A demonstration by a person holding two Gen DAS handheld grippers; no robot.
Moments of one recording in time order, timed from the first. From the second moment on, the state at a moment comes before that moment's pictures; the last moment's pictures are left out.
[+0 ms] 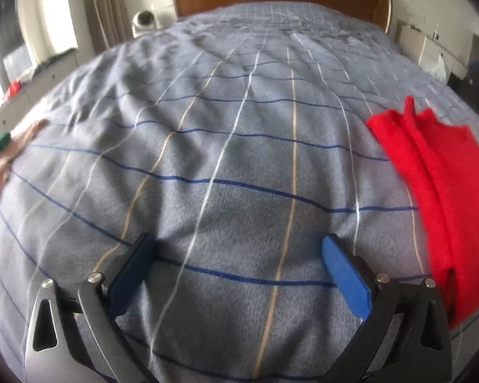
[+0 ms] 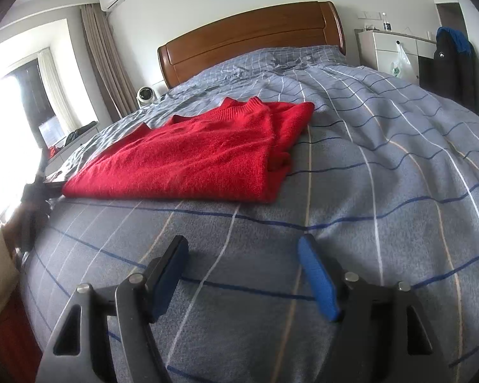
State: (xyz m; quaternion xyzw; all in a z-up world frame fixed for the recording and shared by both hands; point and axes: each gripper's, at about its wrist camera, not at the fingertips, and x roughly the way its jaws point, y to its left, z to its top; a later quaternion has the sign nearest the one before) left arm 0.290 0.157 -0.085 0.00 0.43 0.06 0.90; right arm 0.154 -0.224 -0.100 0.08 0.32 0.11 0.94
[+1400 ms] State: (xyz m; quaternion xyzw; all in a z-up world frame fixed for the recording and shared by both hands) left arm 0.293 0.160 -0.086 -0.01 0.43 0.06 0.90; right arm 0.151 -0.228 -0.101 0.10 0.31 0.12 0.94
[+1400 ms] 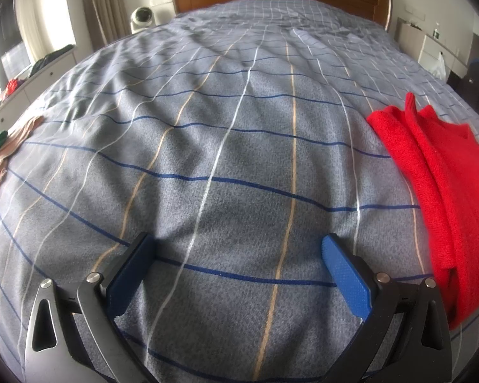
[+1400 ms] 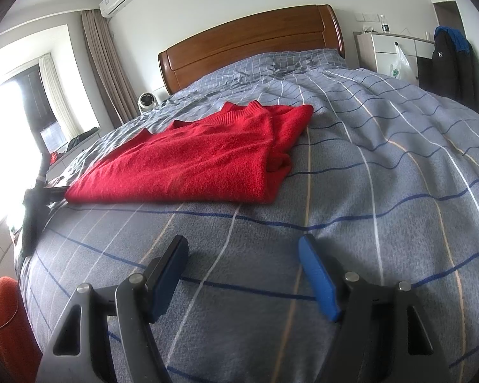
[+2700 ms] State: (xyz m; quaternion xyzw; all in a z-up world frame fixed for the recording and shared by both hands) left arm 0.293 0.160 -0.086 -0.01 0.43 0.05 0.90; right arm 0.148 -0.230 -0.098 0.11 0.30 0.13 0.94
